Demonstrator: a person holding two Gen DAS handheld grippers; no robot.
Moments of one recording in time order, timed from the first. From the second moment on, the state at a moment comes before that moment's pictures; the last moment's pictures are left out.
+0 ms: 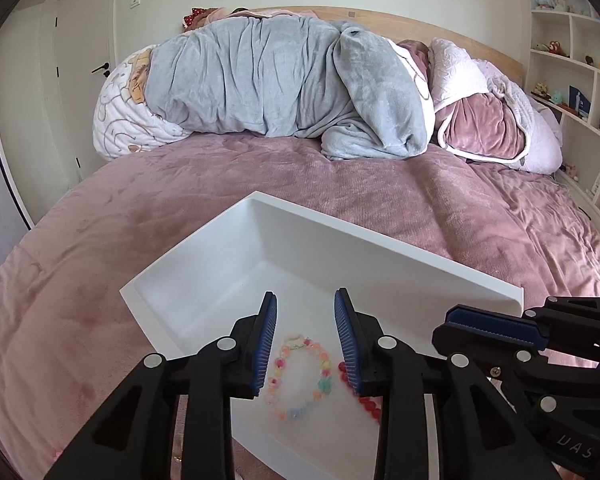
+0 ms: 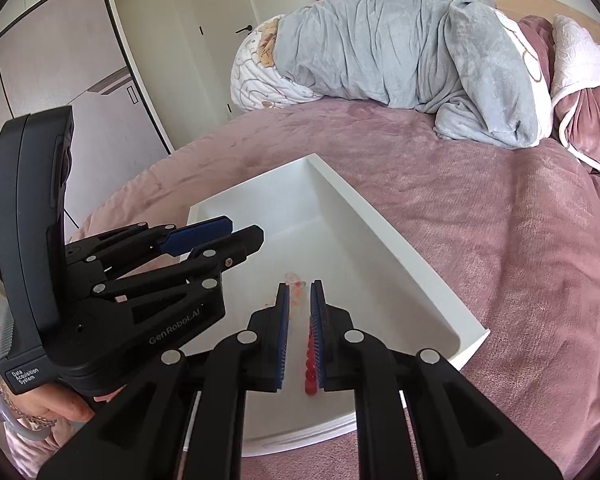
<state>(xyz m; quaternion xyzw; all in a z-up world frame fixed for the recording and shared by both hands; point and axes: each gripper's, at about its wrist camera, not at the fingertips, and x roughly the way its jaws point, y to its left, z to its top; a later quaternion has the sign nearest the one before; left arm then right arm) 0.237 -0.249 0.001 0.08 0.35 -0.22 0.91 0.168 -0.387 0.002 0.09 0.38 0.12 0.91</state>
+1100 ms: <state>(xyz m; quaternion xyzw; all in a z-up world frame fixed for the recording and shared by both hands) 0.078 0.016 0.118 0.00 0.19 -0.03 0.98 0.080 -0.233 0.114 0.04 0.23 0.25 0.94</state>
